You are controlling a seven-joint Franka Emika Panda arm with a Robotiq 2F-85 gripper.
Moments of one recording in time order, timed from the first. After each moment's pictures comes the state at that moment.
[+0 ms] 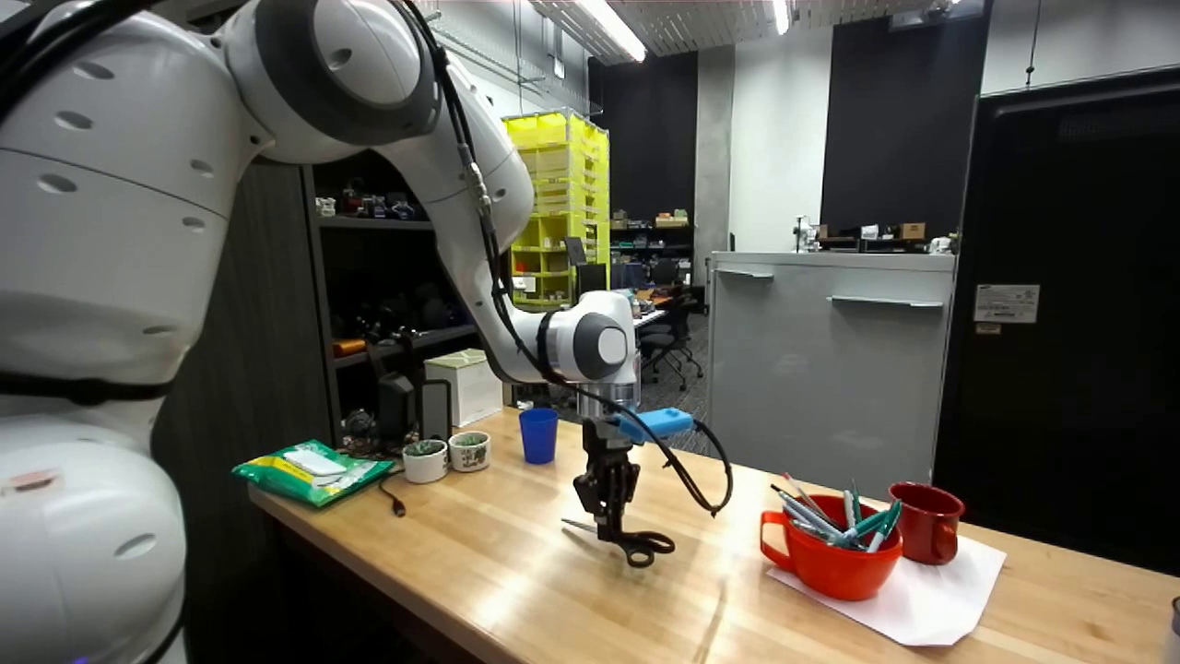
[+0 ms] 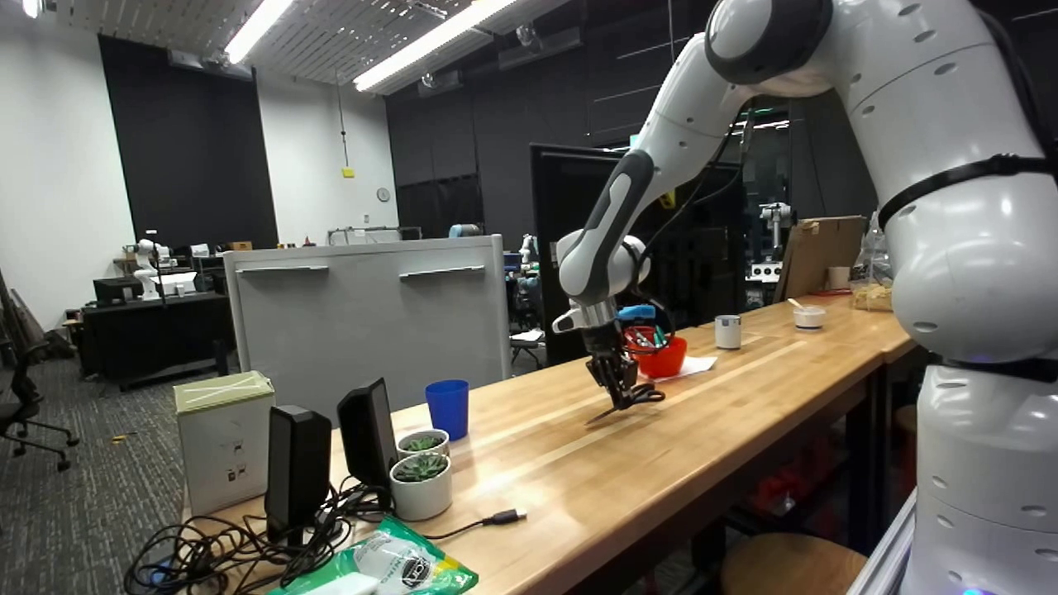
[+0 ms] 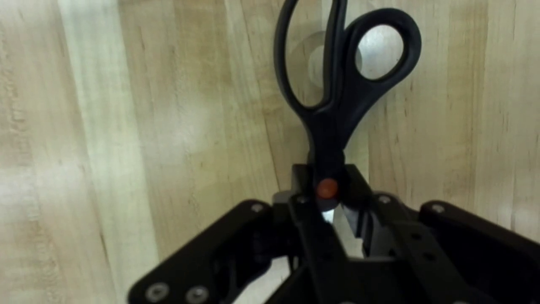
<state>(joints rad) -0.09 0.31 -0.04 -2.15 -0.22 2.30 -1.43</state>
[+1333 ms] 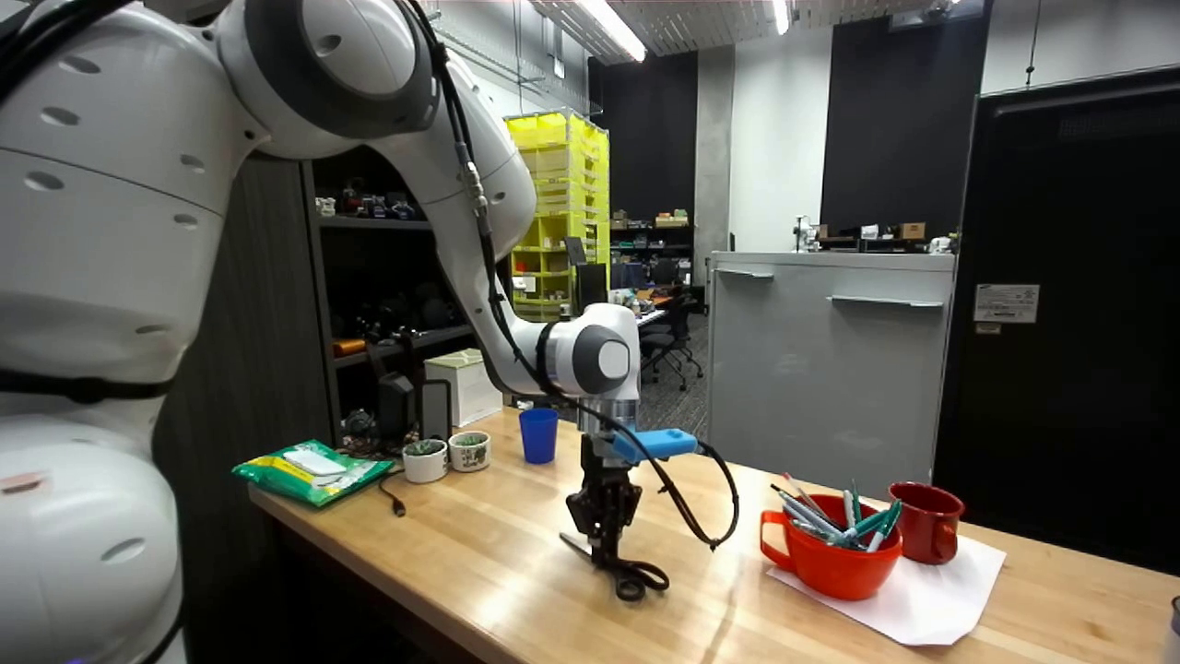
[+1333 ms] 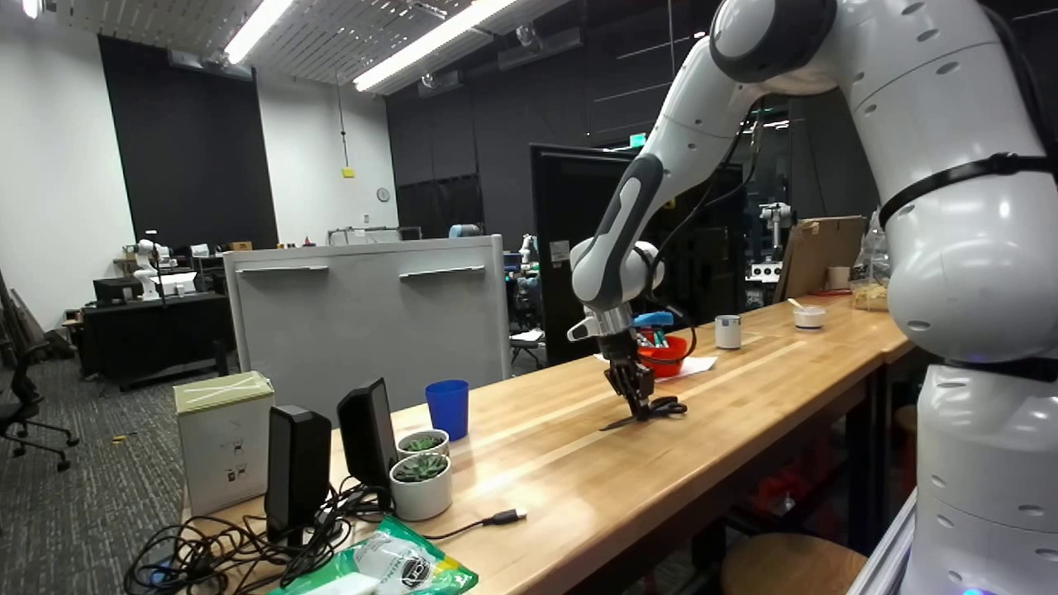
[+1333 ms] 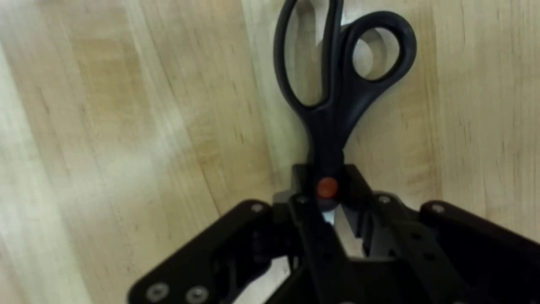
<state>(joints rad) -0.13 0.29 -0.04 -2.21 -0.21 2.30 -1.36</state>
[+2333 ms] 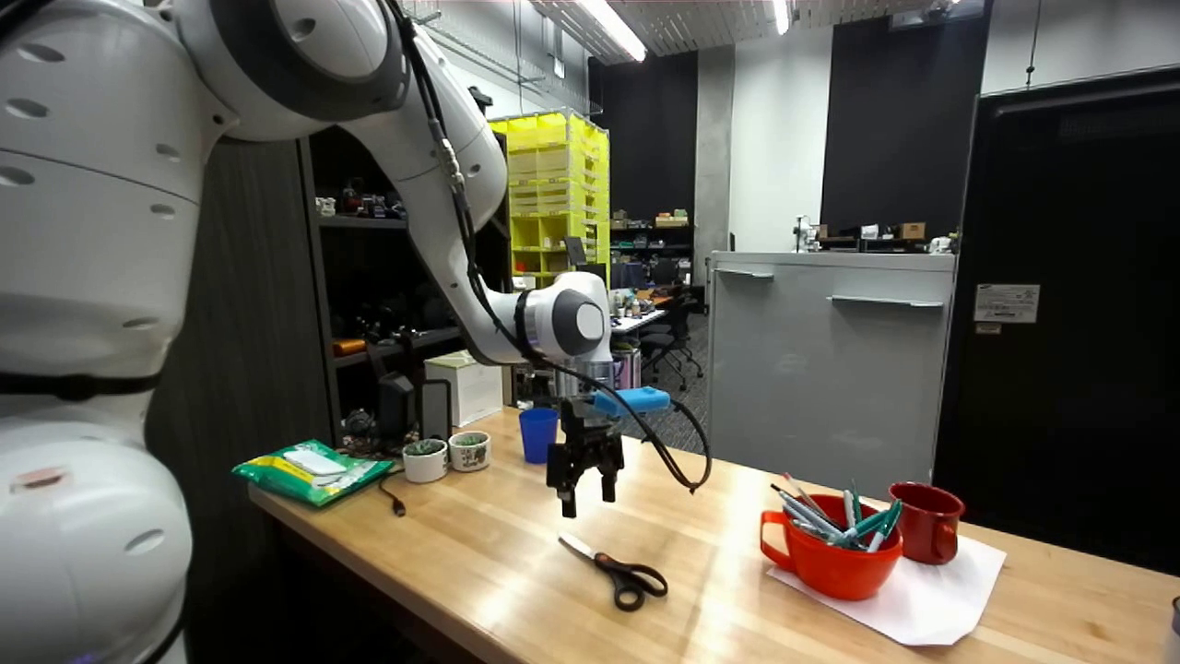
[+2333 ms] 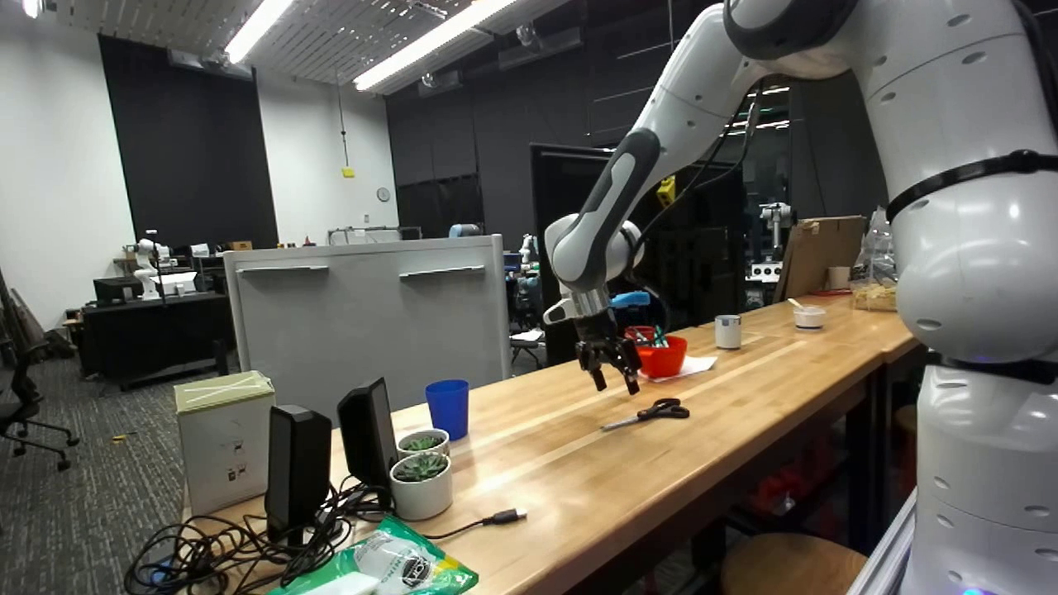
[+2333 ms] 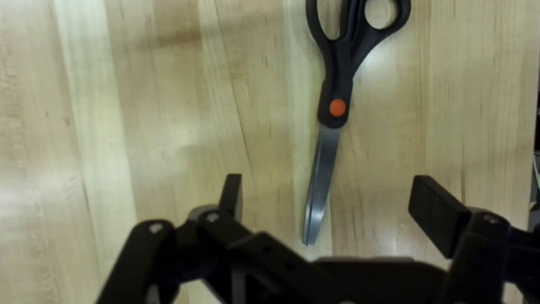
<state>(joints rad) -0.06 0.22 0.00 -2.19 -0.26 2.23 -1.36</state>
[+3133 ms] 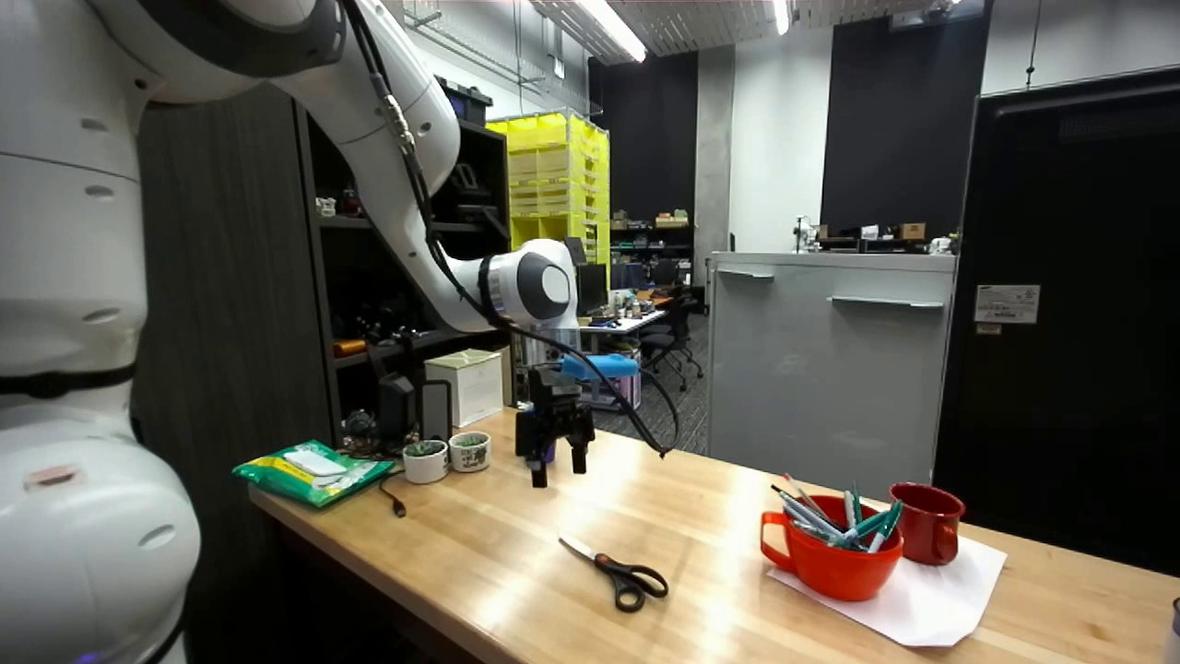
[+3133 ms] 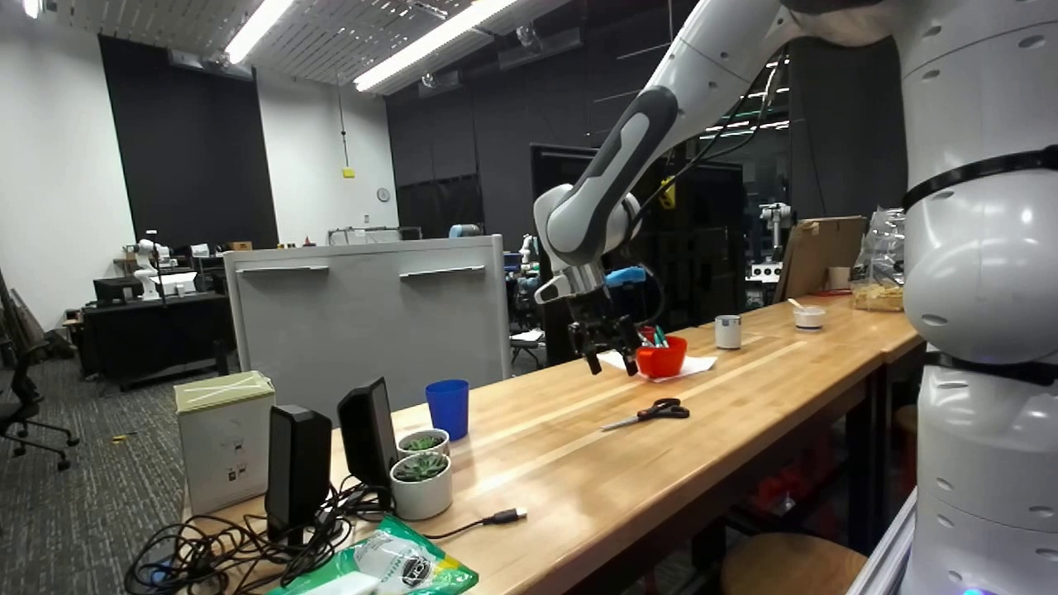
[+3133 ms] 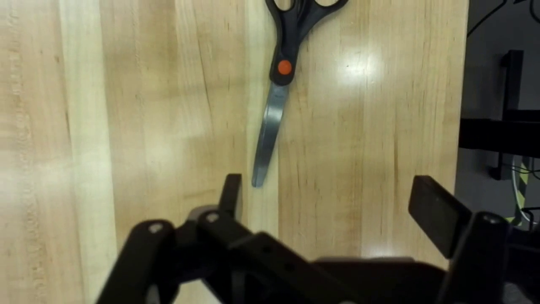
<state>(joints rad) -0.02 0.07 0.03 -2.26 -0.27 2.14 -1.36</state>
